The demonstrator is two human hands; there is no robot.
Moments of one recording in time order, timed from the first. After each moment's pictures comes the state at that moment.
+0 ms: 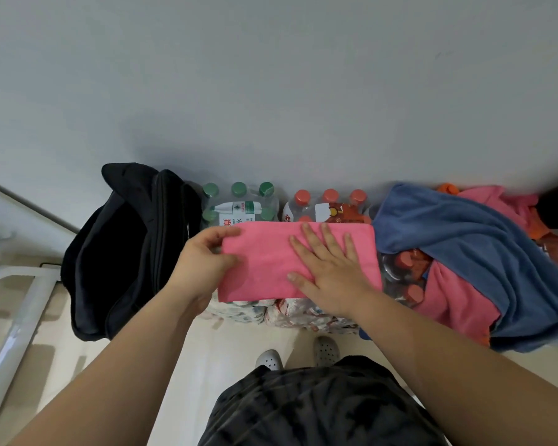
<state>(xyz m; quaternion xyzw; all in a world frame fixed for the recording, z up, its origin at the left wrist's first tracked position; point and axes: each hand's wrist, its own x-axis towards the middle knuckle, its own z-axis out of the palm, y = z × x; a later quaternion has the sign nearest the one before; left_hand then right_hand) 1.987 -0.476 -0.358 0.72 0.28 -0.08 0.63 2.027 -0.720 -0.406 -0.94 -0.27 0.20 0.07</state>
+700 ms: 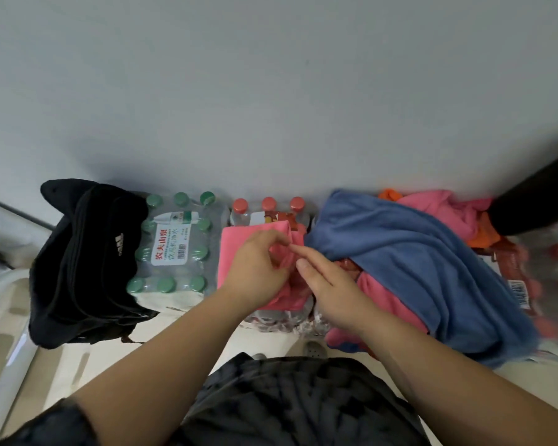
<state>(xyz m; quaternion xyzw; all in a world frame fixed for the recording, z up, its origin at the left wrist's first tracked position) 2.033 -0.681 -0.363 0.92 0.05 -0.03 0.39 2.035 -0.850 -0.385 -0.76 -0.10 0.25 0.59</state>
